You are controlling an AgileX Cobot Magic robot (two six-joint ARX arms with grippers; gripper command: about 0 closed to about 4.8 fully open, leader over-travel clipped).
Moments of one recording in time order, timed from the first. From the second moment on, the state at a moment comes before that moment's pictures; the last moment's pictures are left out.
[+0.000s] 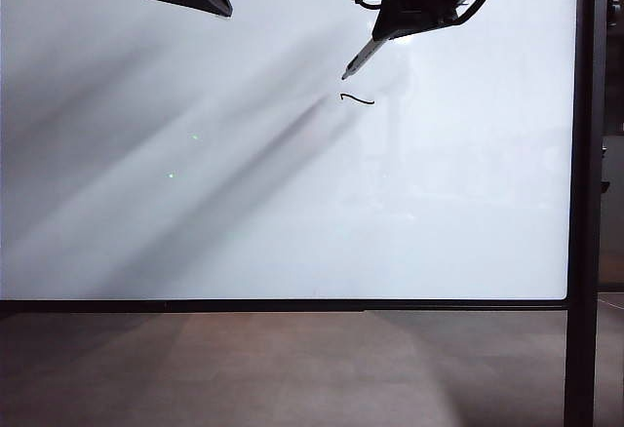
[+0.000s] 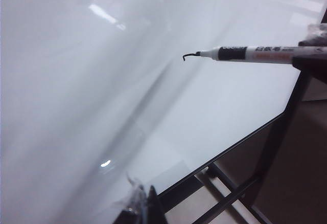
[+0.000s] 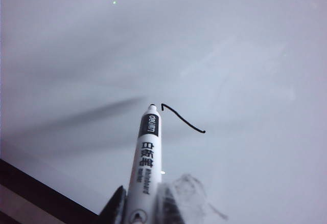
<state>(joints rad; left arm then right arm) -0.43 1.39 1.19 -0.03 0.08 0.12 0.45 1.59 1.26 0.18 0.02 -0.20</state>
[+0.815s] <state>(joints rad) -0.43 1.39 1.19 -0.03 0.07 0.12 0.44 1.67 1.26 0.32 0.04 -0.22</state>
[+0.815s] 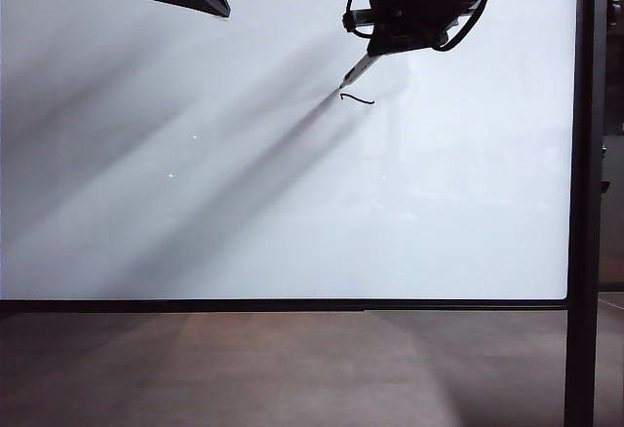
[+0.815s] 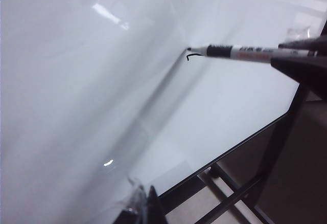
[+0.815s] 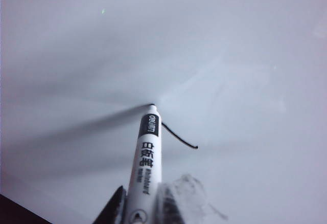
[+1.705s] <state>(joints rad) -0.43 1.39 1.19 -0.05 0.06 0.12 0.42 1.74 1.26 0.28 0.00 -0.22</state>
